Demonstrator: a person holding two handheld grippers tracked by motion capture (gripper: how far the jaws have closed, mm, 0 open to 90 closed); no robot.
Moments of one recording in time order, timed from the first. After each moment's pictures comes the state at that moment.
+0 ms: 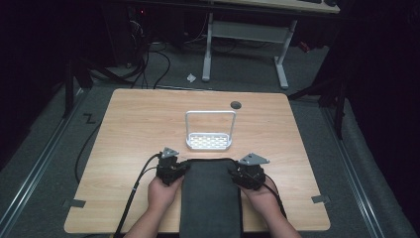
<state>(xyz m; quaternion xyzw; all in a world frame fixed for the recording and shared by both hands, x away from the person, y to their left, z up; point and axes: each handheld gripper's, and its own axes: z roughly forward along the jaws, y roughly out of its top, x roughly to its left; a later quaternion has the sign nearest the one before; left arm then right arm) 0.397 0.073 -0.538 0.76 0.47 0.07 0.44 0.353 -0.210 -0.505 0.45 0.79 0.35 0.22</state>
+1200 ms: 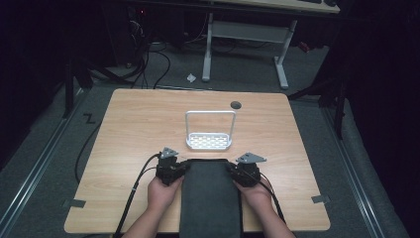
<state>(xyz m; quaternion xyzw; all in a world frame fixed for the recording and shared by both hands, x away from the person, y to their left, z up) 0.396 0.075 -0.537 0.76 0.46 0.06 0.45 0.365 -0.209 -0.523 0.45 0.78 0.39 0.18</state>
